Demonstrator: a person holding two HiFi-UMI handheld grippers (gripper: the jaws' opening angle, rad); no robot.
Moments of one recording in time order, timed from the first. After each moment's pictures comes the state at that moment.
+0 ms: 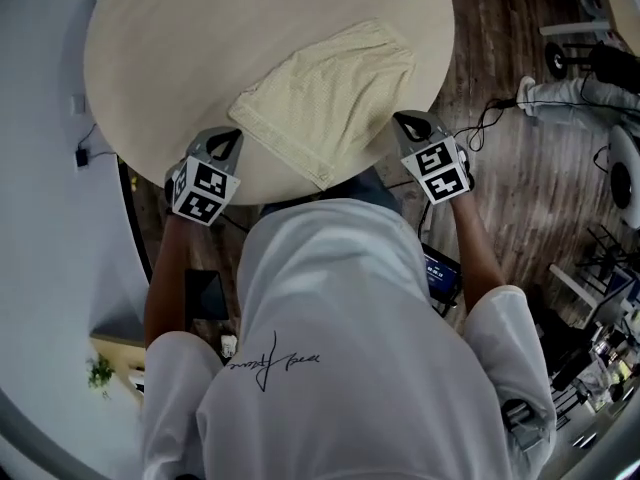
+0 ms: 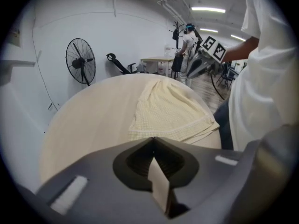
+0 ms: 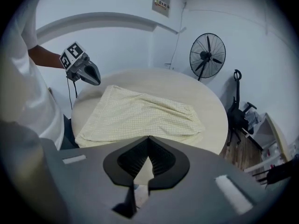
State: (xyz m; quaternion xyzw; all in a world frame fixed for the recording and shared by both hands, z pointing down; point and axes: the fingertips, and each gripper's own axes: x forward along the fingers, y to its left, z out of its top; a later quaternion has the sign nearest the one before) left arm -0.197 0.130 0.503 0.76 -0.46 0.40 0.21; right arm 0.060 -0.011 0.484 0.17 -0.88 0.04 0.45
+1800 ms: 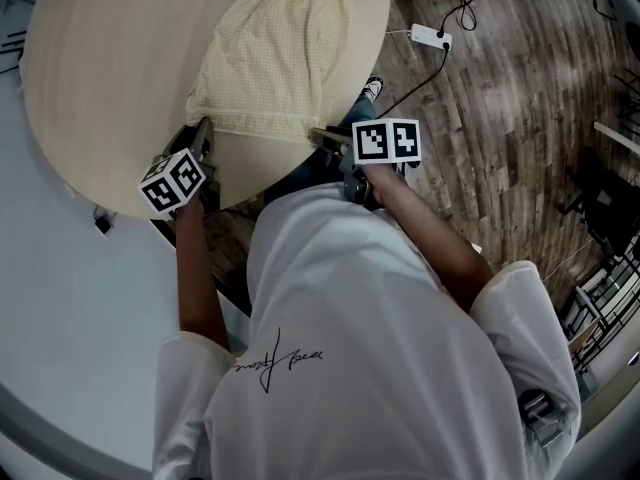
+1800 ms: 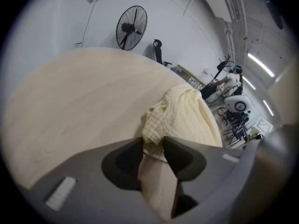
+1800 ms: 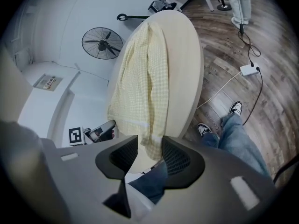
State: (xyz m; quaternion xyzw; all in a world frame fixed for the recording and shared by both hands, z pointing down) left arm -0.226 0.102 0.578 0.67 -0.55 0.22 0.45; right arm 0.020 0.156 0.574 0.31 -0.63 0.68 0.19
